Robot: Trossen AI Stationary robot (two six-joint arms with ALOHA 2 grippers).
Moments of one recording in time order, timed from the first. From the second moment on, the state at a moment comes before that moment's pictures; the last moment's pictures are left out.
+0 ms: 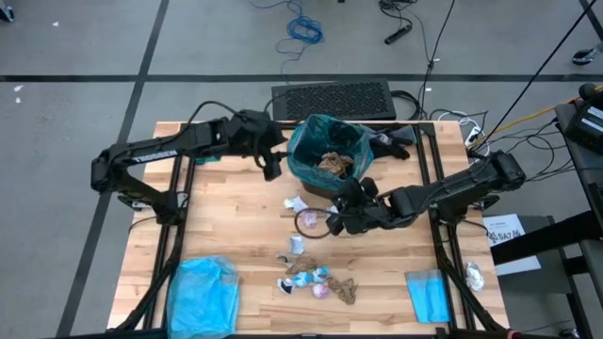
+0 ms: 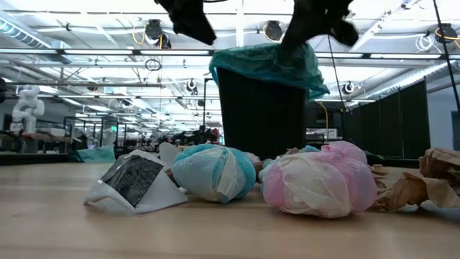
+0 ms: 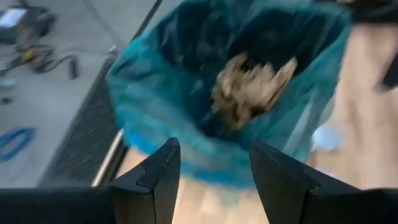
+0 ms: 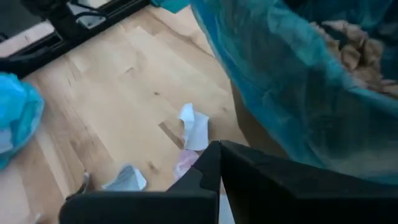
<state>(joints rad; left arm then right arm) 0.27 1.37 1.36 -0.60 -0.07 0.13 0.29 1.46 1.15 -0.59 0.67 0.88</state>
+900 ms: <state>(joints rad) 0.22 1.40 1.34 -0.49 0.00 0.06 0.13 1.46 1.09 -0.55 0.54 0.77</state>
